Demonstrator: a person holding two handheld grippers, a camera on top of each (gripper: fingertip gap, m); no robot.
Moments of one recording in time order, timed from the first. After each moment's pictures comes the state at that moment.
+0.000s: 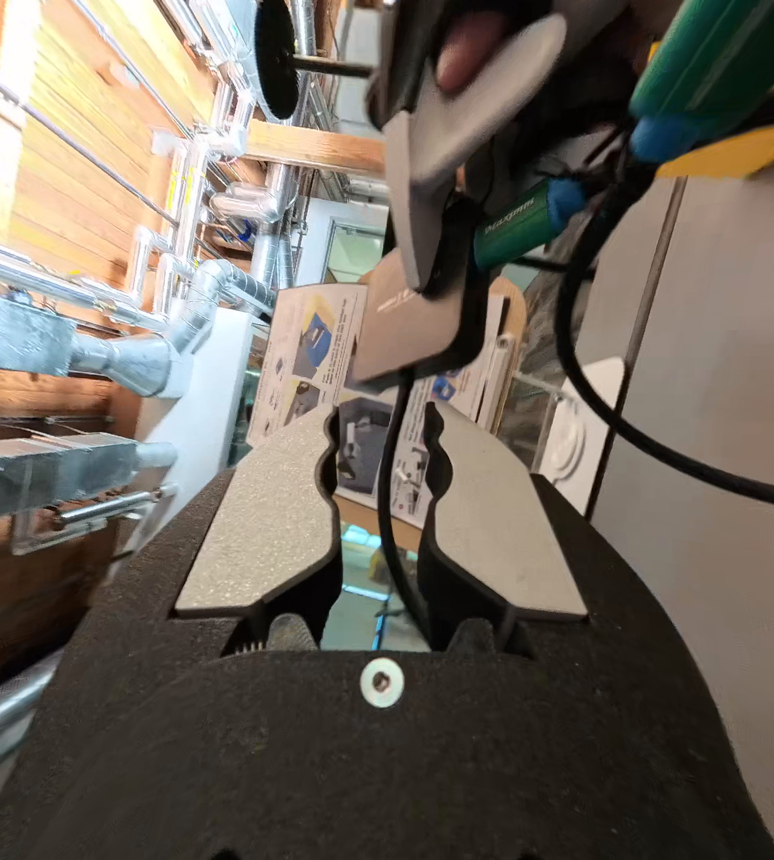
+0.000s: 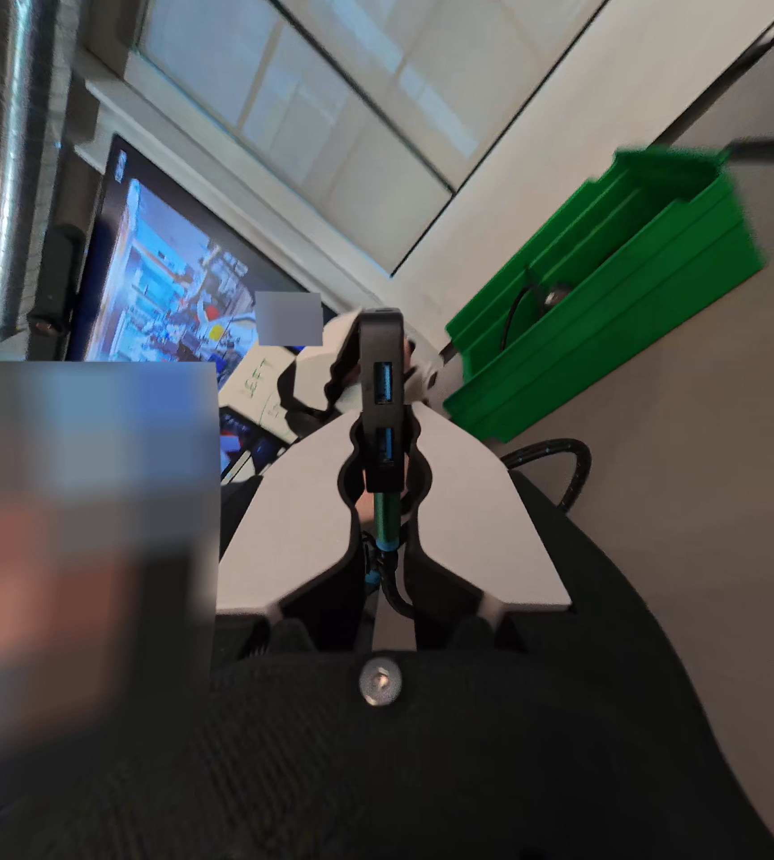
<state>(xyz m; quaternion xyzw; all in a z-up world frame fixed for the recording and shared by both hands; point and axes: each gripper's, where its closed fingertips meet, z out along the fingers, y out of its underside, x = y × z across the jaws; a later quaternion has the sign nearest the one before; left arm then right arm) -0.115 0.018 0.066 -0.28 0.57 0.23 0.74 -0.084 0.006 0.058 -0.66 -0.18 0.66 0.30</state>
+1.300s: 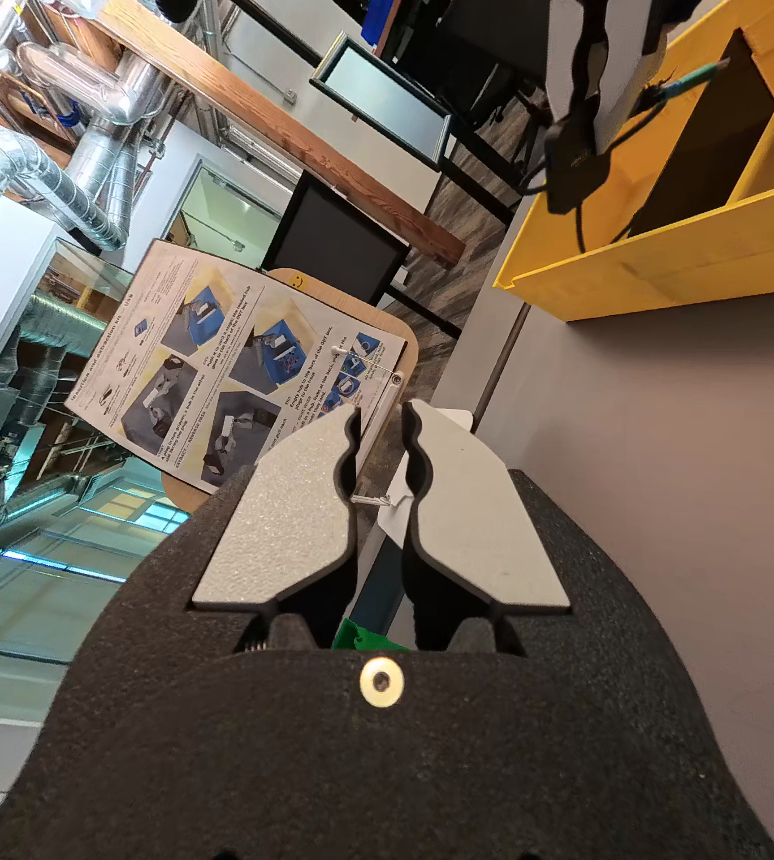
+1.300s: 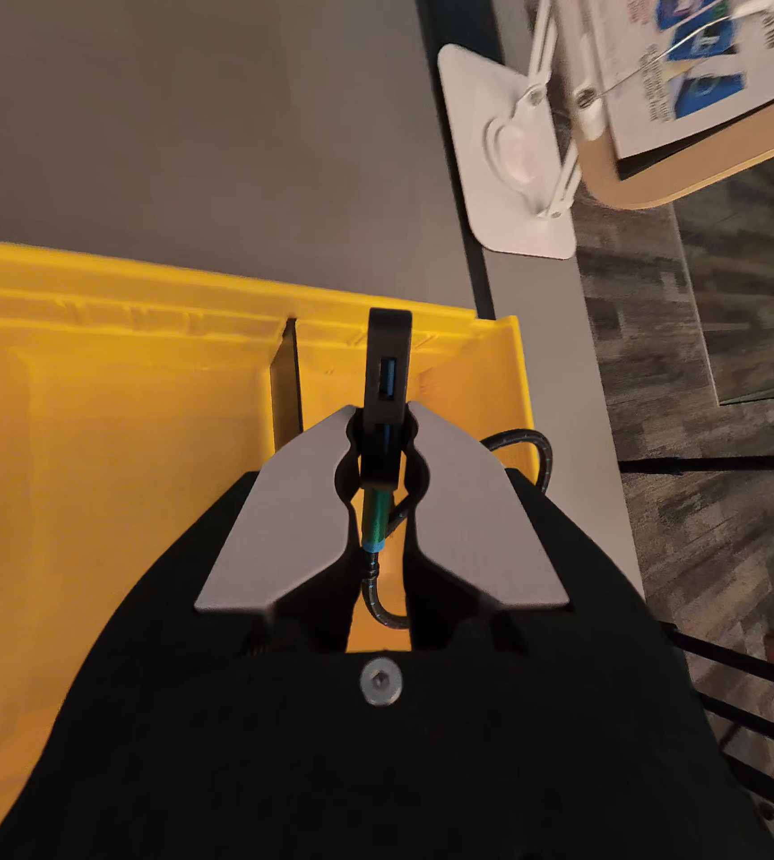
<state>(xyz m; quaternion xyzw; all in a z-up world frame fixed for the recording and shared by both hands) -0.104 -0.010 0.075 -0.43 0.59 0.05 0.68 0.163 0.011 -0.025 -0.74 -0.54 -0.01 0.41</state>
